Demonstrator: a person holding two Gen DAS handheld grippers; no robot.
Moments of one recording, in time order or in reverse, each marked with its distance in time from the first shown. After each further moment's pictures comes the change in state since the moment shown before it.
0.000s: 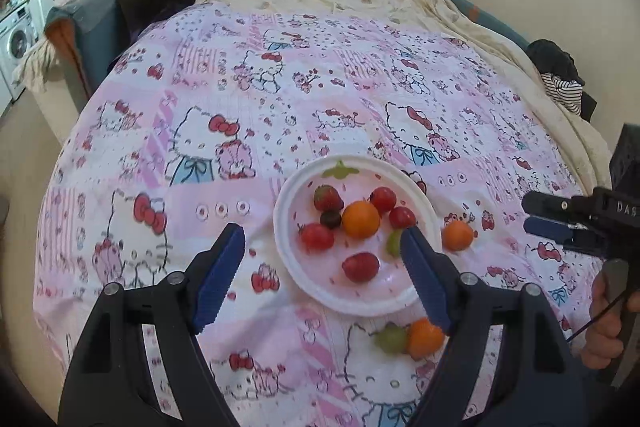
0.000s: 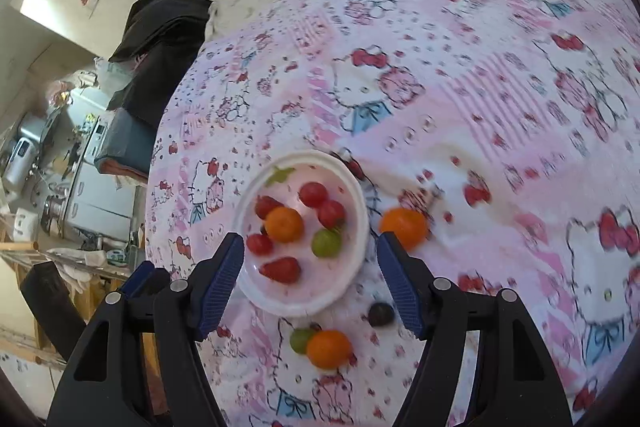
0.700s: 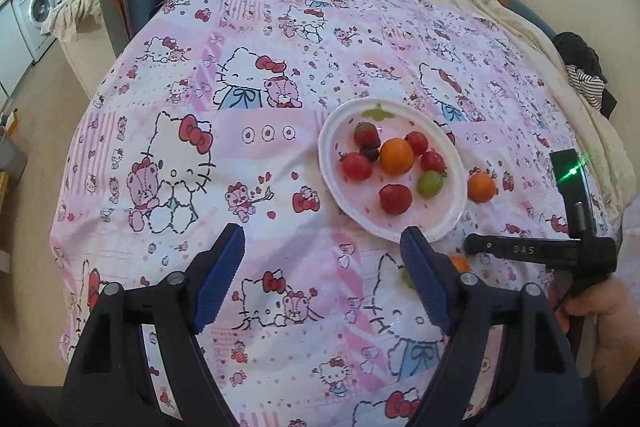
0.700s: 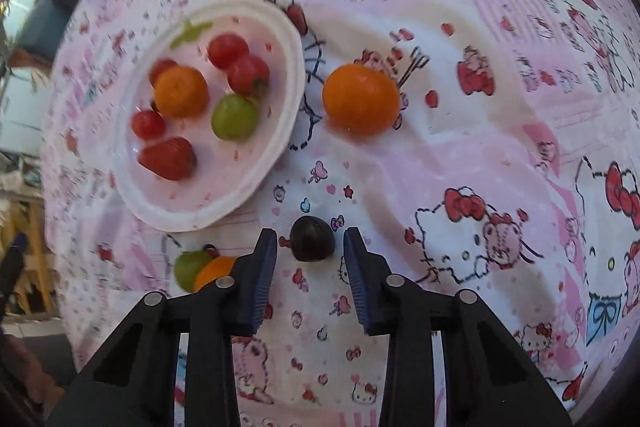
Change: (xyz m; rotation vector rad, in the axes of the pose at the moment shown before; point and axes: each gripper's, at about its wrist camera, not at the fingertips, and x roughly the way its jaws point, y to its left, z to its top) left arm -0.020 0.023 -0.044 -0.070 0.106 0.078; right arm 0.096 -0.009 -0.052 -0.174 0.326 -0.335
